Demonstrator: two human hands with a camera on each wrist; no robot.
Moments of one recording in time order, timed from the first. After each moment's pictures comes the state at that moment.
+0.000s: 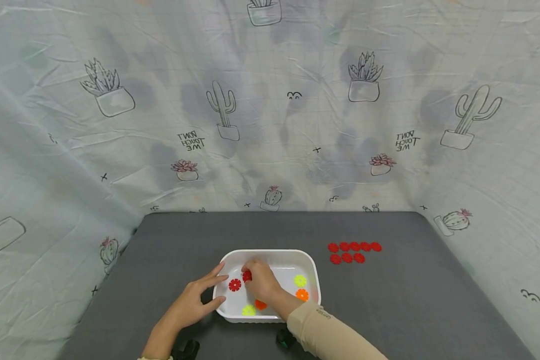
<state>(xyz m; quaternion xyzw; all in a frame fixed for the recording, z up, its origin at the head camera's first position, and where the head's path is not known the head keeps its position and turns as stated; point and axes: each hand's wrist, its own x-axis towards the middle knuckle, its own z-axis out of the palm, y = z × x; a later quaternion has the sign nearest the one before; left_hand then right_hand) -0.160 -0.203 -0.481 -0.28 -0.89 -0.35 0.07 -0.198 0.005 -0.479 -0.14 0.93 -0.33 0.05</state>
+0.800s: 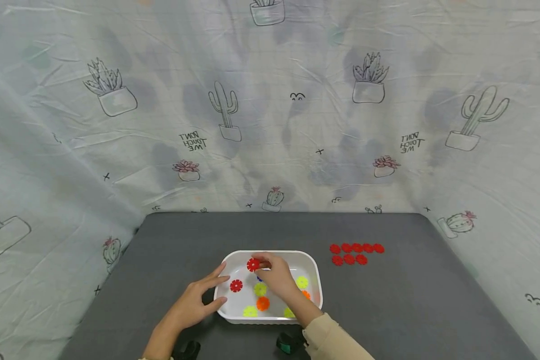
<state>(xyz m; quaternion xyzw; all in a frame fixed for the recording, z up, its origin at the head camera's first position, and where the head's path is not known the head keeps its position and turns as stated) -0.159 -0.200 -0.480 -0.25 -0.90 -0.35 0.05 -0.194 0.038 -0.457 -0.10 0.82 -0.56 0.04</state>
